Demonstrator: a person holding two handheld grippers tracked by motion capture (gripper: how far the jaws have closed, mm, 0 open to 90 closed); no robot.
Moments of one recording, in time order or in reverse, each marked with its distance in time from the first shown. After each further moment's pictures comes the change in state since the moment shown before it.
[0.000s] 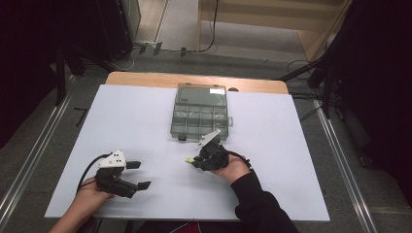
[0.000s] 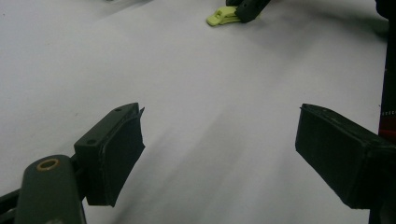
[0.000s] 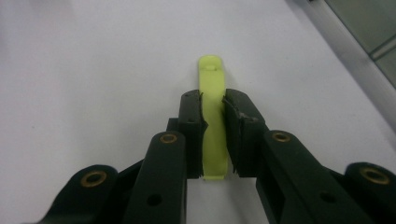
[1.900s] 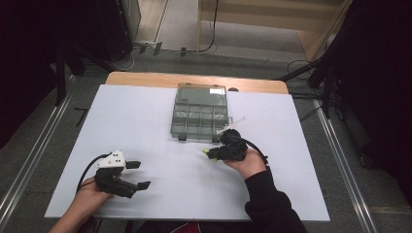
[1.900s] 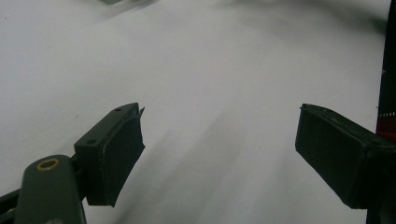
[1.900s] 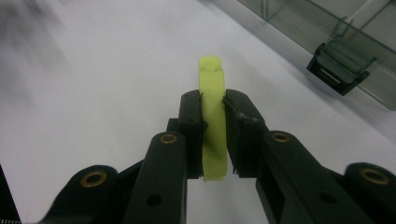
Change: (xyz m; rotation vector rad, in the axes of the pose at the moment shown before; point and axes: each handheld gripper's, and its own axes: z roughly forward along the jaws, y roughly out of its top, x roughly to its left) left arm 0.000 0.000 -0.001 -0.009 0.000 0.004; right arm -0.033 -0.015 -0.045 -0.039 0.029 0.323
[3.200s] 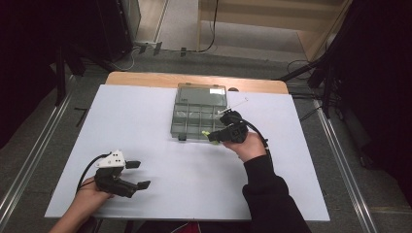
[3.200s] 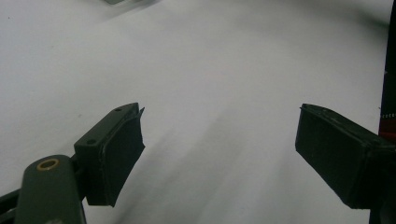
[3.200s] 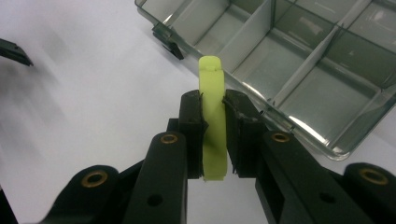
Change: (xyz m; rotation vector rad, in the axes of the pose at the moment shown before) left arm 0.001 0.000 0.000 0.003 0.004 0.000; right arm -0.014 0.045 -0.019 -0.017 -0.046 0.084
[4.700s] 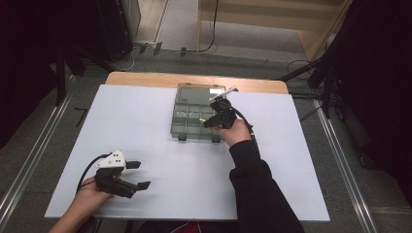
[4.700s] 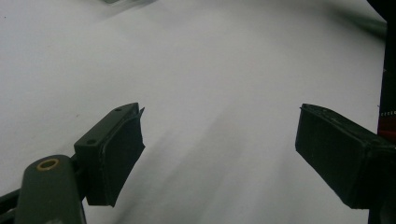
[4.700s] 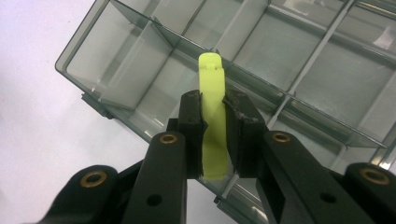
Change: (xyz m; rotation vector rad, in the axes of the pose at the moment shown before) left arm 0.000 0.000 0.000 0.001 -0.005 0.002; right arm -0.018 0.046 0.037 0.035 -0.120 0.115
